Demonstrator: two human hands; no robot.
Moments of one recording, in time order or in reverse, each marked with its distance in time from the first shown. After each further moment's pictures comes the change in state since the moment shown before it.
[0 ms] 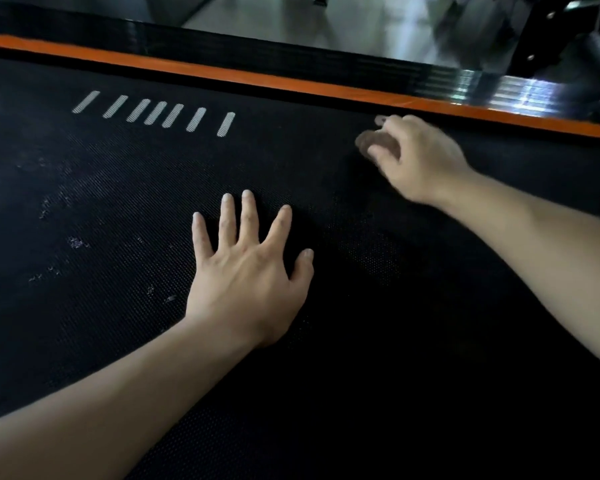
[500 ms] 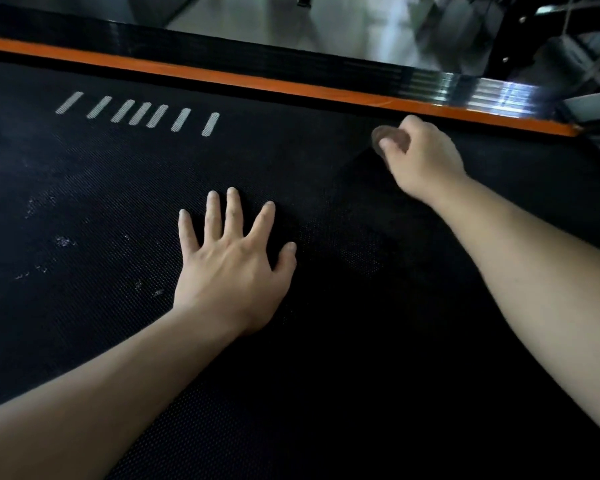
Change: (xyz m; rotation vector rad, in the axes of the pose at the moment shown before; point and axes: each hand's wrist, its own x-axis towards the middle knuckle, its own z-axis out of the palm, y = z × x) left_hand 0.000 0.000 0.001 -0.011 0.001 0.001; right_hand -0.019 0.013 -0.012 0.020 0.072 0.235
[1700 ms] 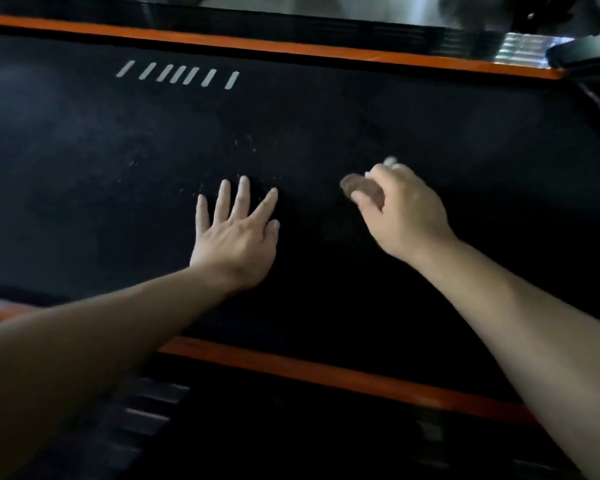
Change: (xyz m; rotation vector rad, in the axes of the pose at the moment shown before) left_hand -0.103 0.010 -0.002 -0.046 -0.121 -0.047; right_hand -0.202 -0.039 -0.049 0.144 -0.050 -0.170
